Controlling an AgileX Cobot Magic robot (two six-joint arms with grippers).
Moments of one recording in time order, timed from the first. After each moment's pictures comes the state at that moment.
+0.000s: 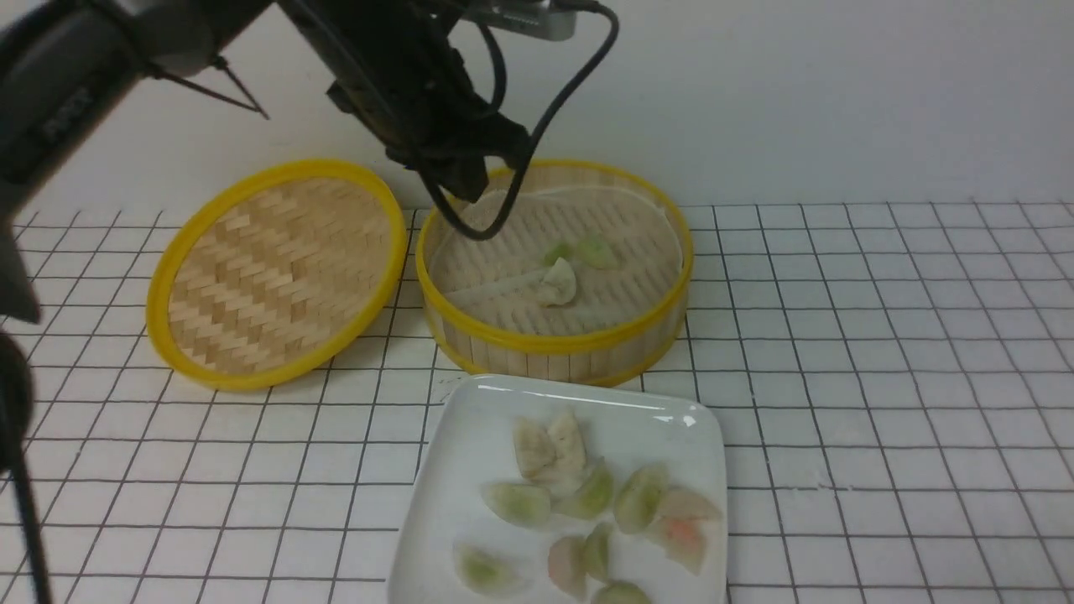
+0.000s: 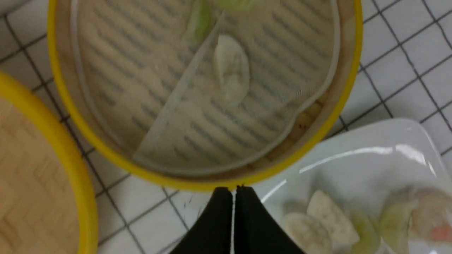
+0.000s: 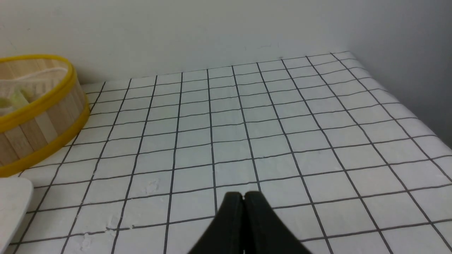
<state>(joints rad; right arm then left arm) -0.09 -0.01 0.02 -0.07 0.37 0.21 -0.37 2.07 -2.13 -0.20 1.23 0.21</state>
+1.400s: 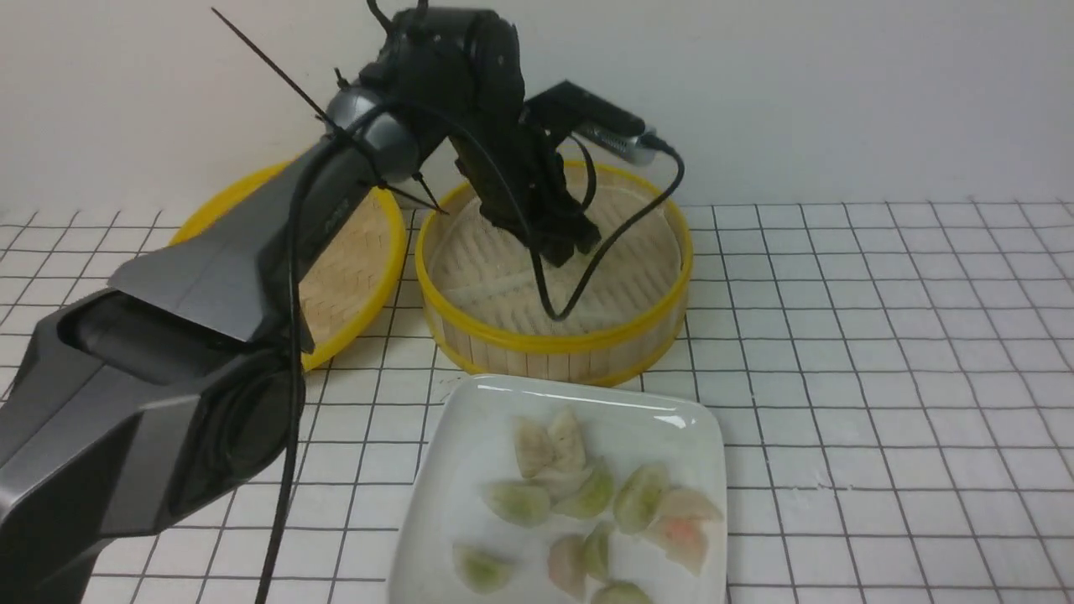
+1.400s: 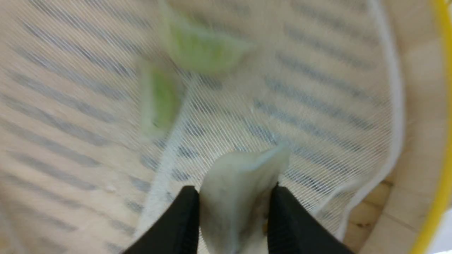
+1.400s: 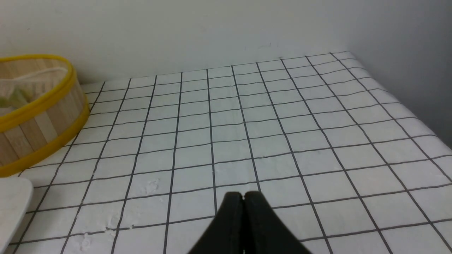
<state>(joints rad) -0.09 -0.01 0.02 -0.07 0.37 0.21 -0.42 2.44 -2.49 -0.16 1.23 0.33</state>
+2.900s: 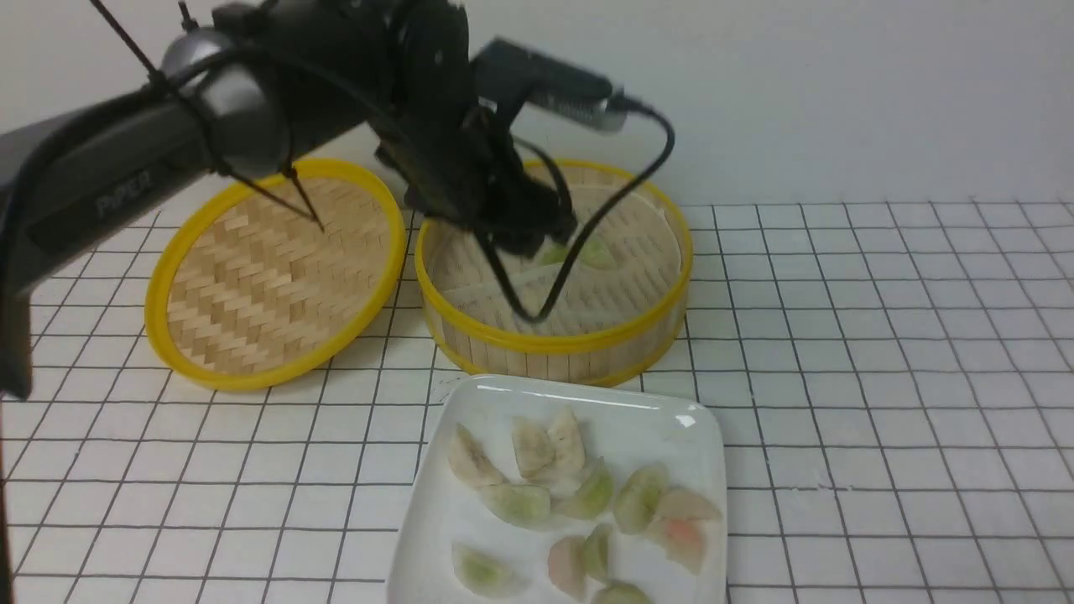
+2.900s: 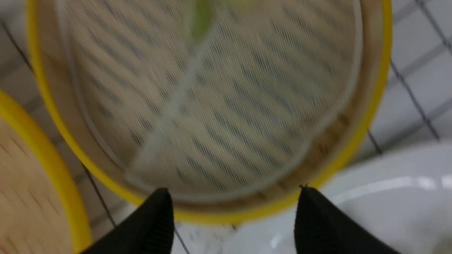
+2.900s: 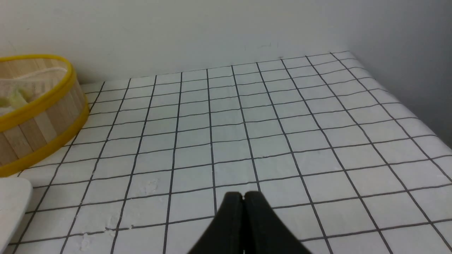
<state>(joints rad) -0.09 -0.01 0.02 -0.07 0.37 0.21 -0.48 1.99 -1.87 0.04 0.94 0.03</state>
